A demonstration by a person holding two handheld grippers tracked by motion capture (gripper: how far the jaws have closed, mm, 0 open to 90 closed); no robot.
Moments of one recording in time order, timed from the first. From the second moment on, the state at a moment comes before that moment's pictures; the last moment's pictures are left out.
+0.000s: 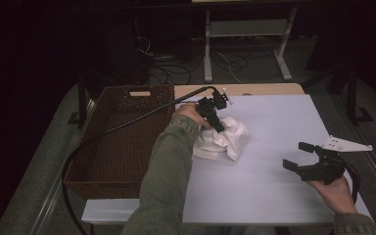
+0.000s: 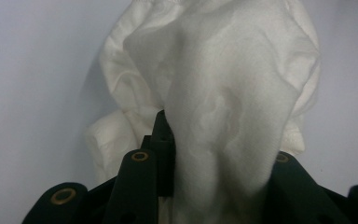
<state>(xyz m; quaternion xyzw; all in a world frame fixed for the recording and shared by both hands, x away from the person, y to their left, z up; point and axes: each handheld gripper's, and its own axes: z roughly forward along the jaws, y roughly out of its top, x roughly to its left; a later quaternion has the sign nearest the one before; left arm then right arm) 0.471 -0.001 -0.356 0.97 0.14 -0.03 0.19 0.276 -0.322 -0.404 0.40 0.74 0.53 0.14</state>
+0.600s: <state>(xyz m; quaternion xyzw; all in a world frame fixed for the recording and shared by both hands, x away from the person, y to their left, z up) 0.469 0.003 -0.325 0.95 0.20 -0.08 0.23 0.274 -0.321 -0.404 0.40 0.74 0.52 0.14</state>
